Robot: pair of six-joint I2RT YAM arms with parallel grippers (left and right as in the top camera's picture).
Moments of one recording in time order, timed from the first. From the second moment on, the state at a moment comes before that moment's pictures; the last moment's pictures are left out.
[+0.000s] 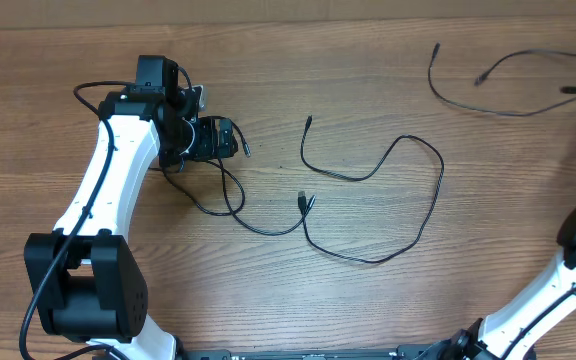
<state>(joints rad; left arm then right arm) -0.06 1.79 1.44 -0.97 0.30 -0.15 -0.61 2.20 1.62 0.23 0.03 0.33</state>
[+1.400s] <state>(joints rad) -0.06 1.79 1.44 -0.97 0.30 -0.15 -0.55 1.99 1.62 -0.44 -0.53 0.12</state>
